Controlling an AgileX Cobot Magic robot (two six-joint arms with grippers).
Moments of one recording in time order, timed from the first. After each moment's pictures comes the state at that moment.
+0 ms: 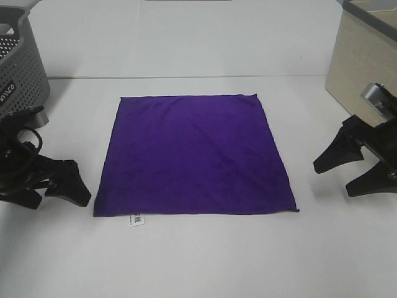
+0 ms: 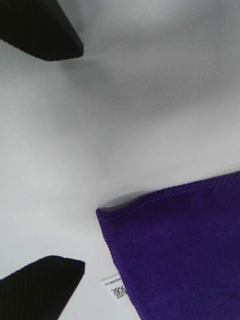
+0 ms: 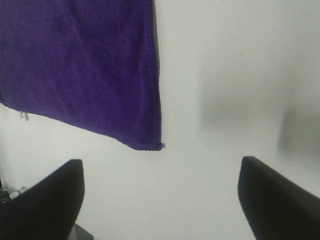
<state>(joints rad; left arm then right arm) -0.05 1.85 -0.83 -0.71 0.59 0.70 -0.20 1.89 -0.90 0.80 0.89 -0.75</state>
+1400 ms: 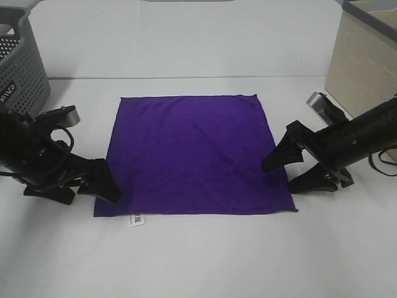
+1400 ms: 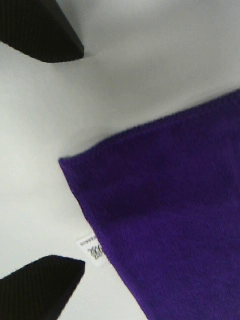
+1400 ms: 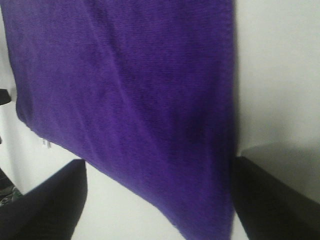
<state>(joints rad) -0.16 1.93 -0.89 -0.82 0.57 0.75 -0.01 2.10 -0.96 1.03 0.81 -0.85</state>
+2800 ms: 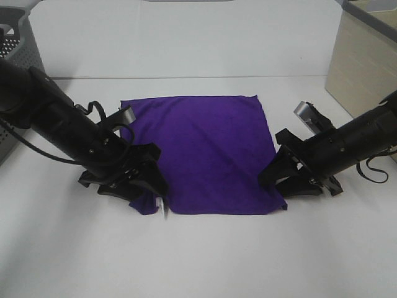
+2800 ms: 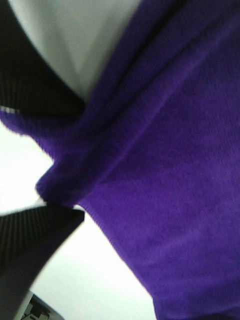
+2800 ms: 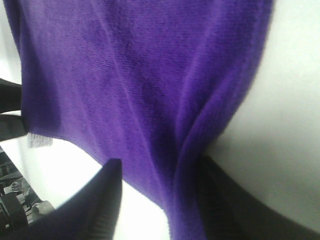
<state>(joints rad) -0.30 2.13 -1.12 -0.96 0.71 0.63 0.03 2.14 -0.97 1.04 0.82 -0.85</state>
